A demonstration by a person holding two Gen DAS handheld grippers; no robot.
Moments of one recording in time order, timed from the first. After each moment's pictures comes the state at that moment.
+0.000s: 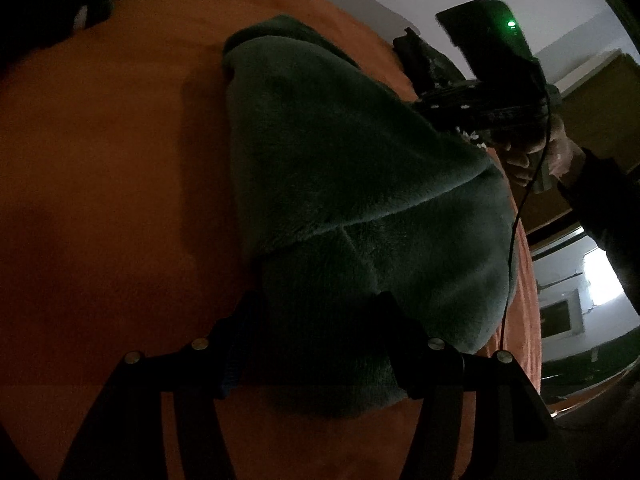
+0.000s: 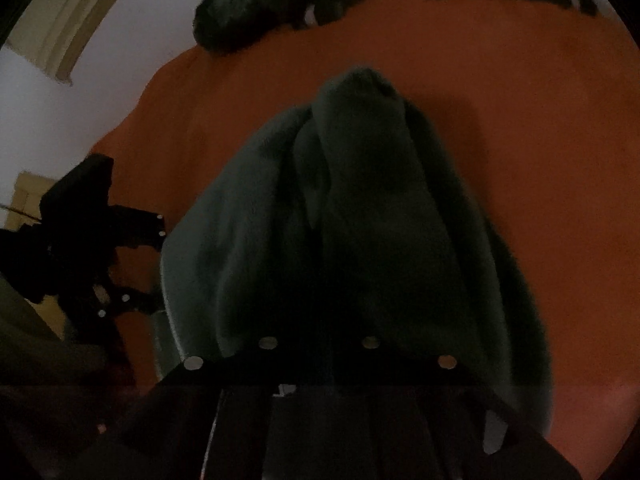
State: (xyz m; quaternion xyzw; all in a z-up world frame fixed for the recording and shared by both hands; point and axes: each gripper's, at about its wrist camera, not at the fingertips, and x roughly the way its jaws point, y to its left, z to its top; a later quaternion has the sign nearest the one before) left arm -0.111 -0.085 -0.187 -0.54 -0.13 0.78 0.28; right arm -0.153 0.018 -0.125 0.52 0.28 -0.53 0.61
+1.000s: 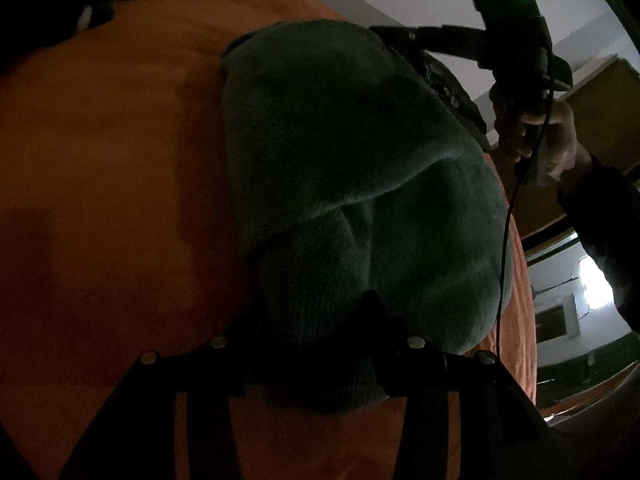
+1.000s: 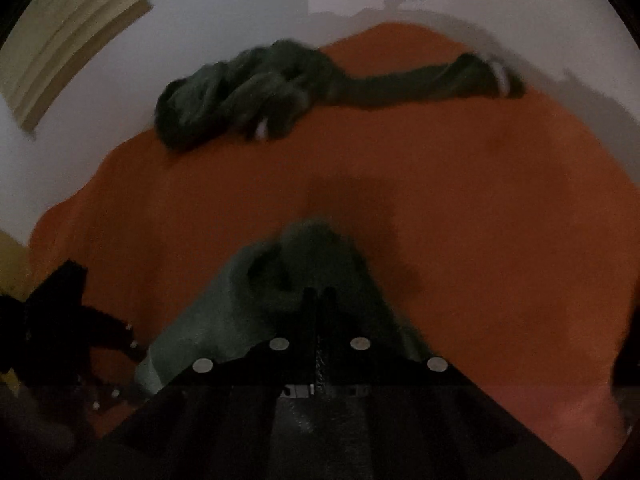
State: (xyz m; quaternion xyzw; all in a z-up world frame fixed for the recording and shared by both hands) left arm -0.111 -0.089 -0.188 -0.53 -0.15 0.78 0.28; right arm -0.156 0.014 -0.062 0.42 0.23 -0.70 0.54
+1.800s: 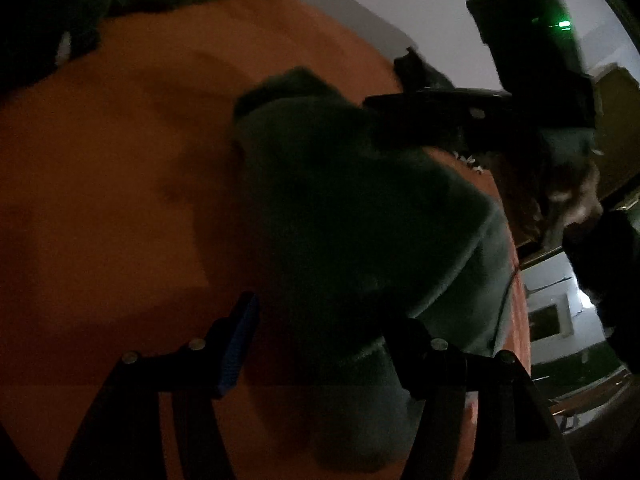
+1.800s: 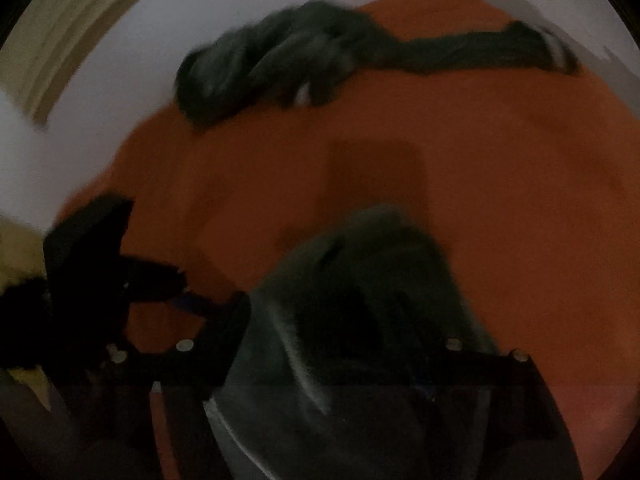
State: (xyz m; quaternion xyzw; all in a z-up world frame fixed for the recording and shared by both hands) left arm -0.187 -0.077 -0.179 -0.53 -0.15 0.78 0.30; right arm -0.125 -0.028 -0.089 0.49 0.25 -0.60 0.58
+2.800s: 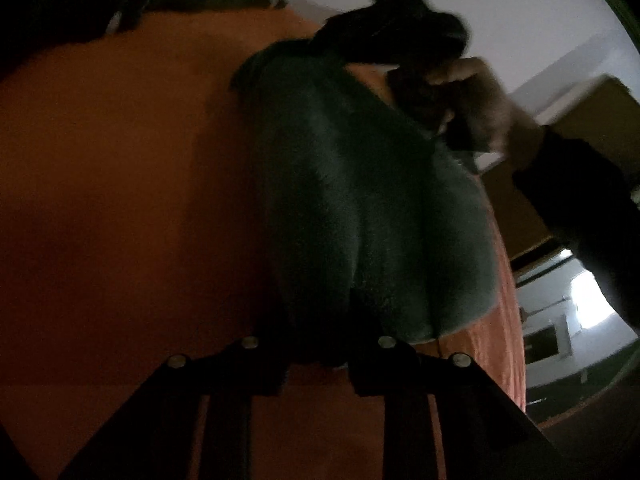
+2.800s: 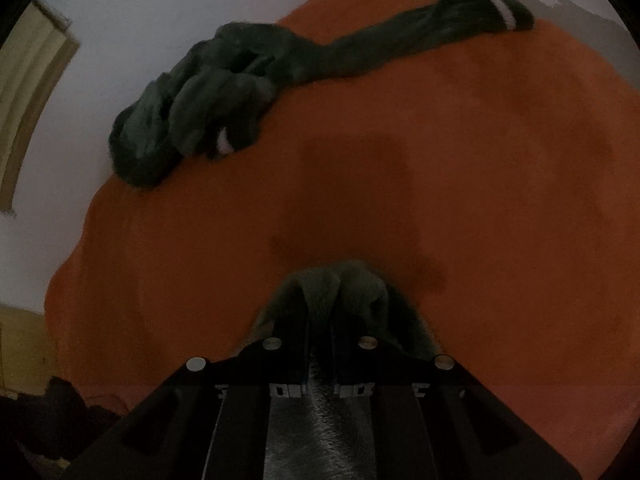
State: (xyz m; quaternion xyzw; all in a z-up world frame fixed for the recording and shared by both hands) left arm -0.080 -0.064 -0.171 -0.49 -0.18 0.81 0.28; right arm -0.186 -0.064 -0.110 0.56 0.16 -0.64 0.51
